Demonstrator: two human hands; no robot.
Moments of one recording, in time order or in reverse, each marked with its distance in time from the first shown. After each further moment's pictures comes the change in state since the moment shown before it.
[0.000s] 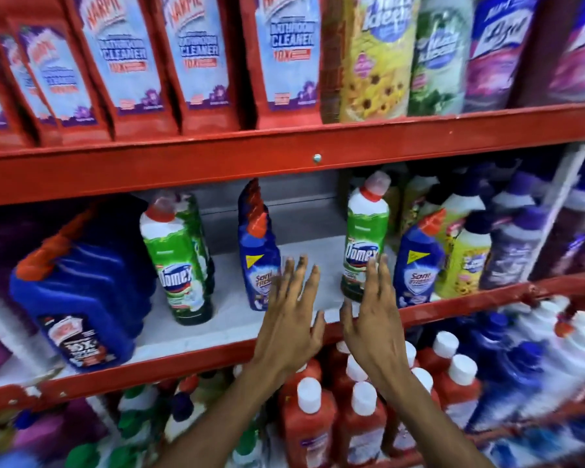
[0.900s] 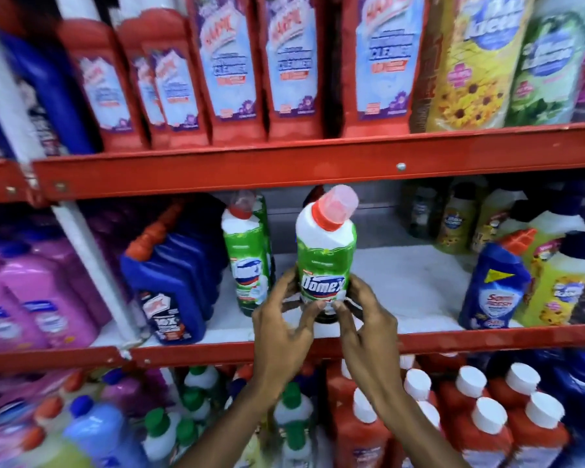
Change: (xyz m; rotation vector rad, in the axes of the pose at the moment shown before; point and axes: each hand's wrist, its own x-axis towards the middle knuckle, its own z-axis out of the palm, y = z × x) left_hand -0.043 -0.024 -0.085 -0.596 0.480 -0.419; right_hand -0.023 -0.105 0.016 0.626 -0.103 -0.053
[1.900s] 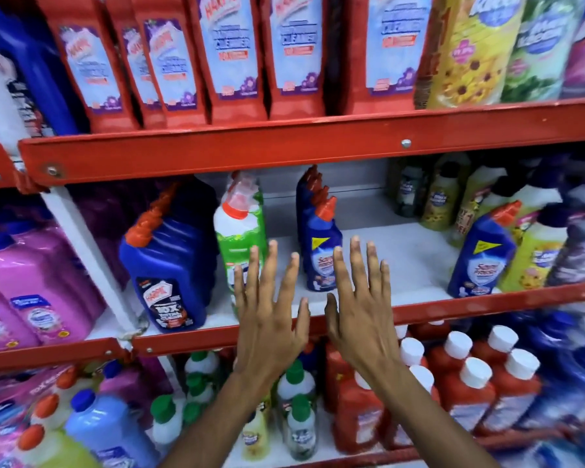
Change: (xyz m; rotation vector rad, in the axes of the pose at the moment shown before) left_hand -0.014 -0.025 -0.030 0.793 -0.034 0.448; right_hand -0.009 0.004 0.014 -0.860 -0.076 -0.206
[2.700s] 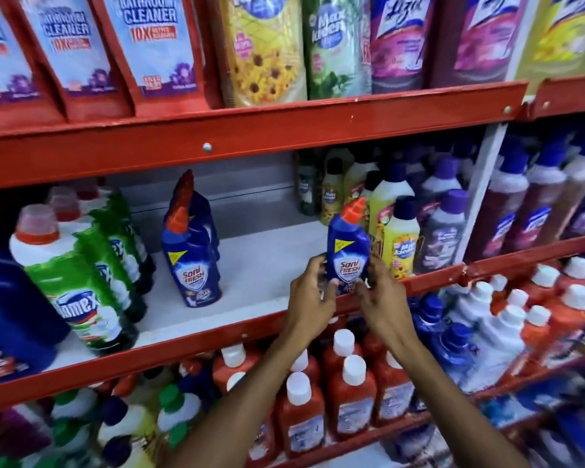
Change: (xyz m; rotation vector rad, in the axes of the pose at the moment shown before) left_hand 0.061 0.218 0.161 -0.812 -0.457 -0.337; right_hand -0.010 0.248 -0.049 0.551 0.022 0.439
